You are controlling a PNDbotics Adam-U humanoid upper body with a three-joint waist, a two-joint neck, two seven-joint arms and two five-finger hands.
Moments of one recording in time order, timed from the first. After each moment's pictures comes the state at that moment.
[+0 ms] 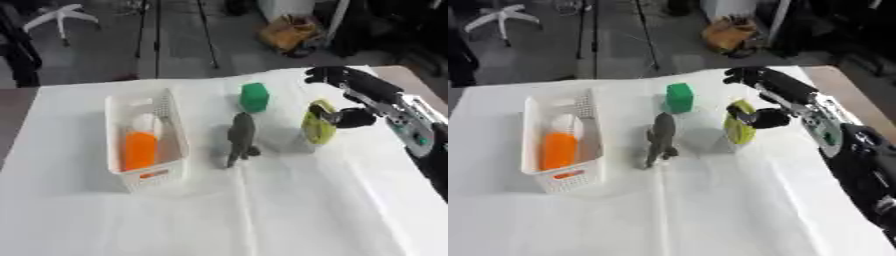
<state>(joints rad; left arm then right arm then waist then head) -0.43 0.26 0.11 -1.87 0.05 -0.15 0.16 -0.42 -0.82 -0.07 -1.15 0.76 -0.70 -0.08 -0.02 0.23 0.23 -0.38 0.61</state>
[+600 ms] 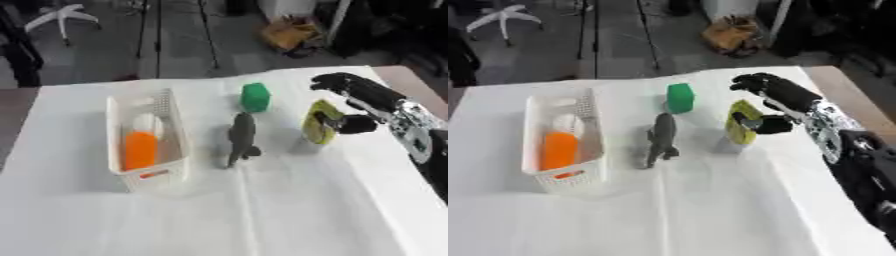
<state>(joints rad) -0.43 0.26 0.11 -1.87 0.05 -0.15 0.16 -0.42 -0.82 -0.07 -1.10 0.88 -0.64 -0.14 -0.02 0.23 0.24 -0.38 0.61</state>
